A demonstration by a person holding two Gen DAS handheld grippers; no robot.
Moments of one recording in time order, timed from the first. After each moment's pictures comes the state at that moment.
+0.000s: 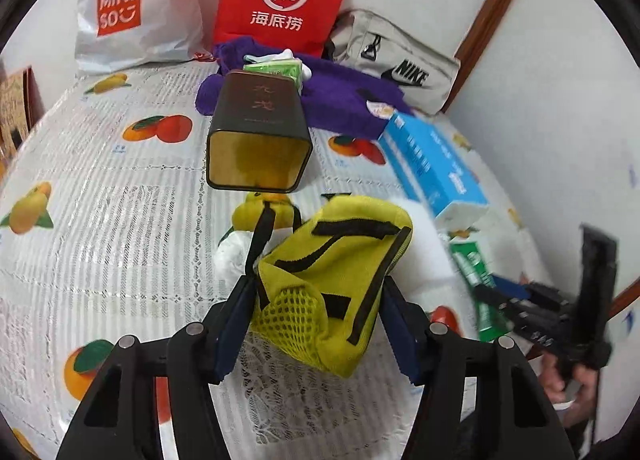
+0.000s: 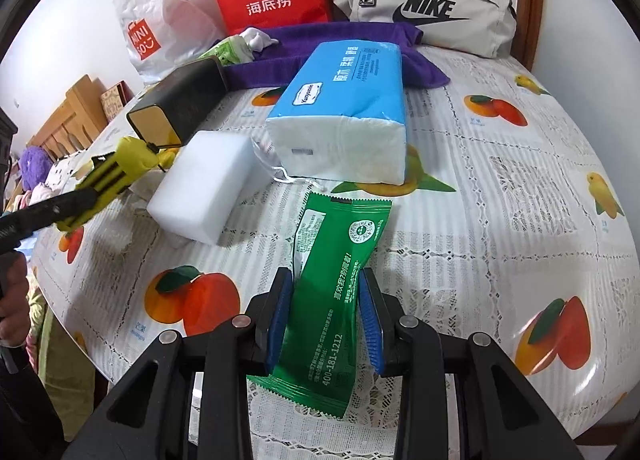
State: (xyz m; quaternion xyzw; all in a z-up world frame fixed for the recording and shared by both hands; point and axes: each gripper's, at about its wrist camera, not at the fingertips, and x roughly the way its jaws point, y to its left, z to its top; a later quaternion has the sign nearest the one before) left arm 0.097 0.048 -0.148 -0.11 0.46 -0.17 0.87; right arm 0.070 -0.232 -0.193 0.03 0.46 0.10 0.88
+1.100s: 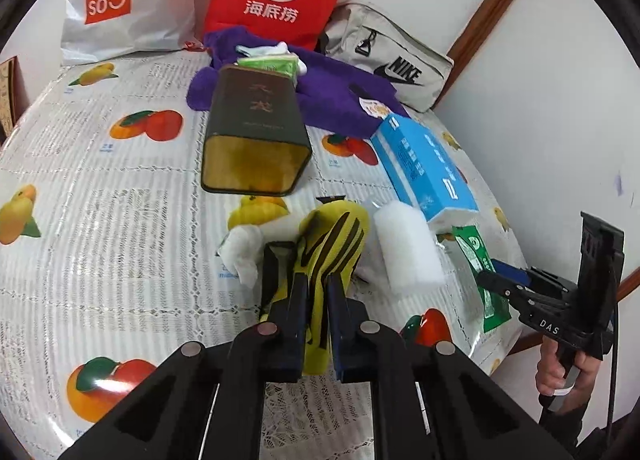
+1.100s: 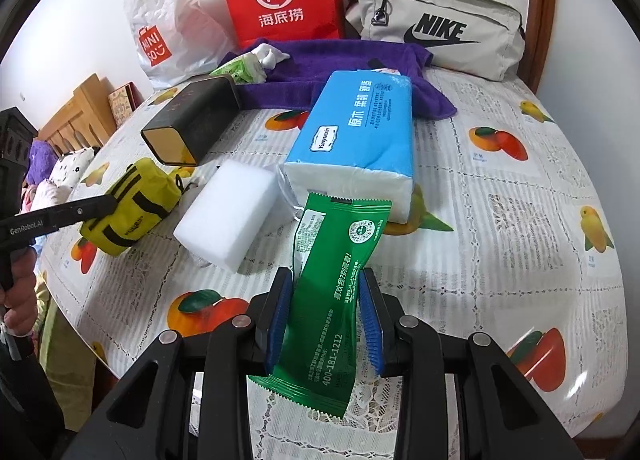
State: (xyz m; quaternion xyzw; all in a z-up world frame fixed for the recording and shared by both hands) left arm 0.113 0.053 -0.150 -0.11 0.48 -0.21 0.85; right arm 0.078 -0.225 -0.166 0.01 0.46 0.11 0.88
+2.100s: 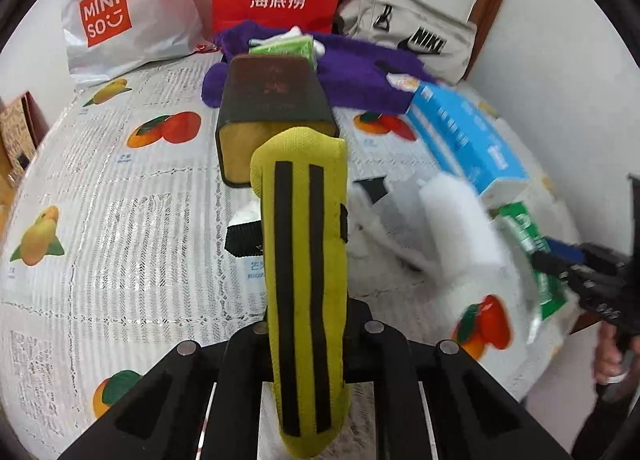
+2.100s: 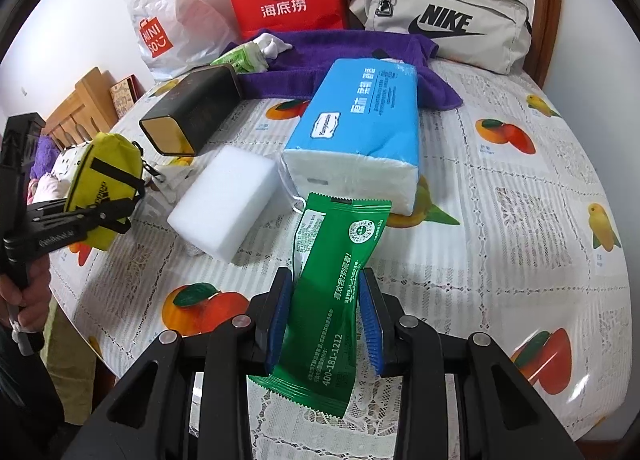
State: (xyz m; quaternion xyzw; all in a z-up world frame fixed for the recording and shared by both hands) left arm 0.115 0.039 -0.160 -0.03 0.49 -0.15 0.86; right arm 0.079 -0.226 -0.173 0.01 0.47 0.12 0.88
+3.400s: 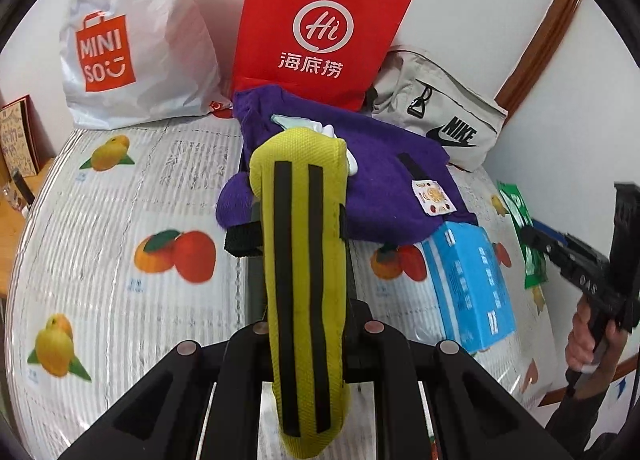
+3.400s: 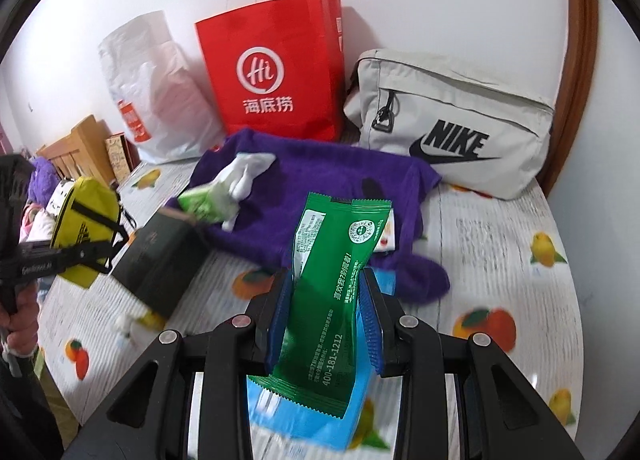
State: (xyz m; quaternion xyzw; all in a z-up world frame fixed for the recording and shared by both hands) left arm 0.238 0.056 -0.101 -0.10 0.47 -0.13 0.87; right arm 0.238 -0.238 -0.084 -0.01 0.40 0.14 0.91
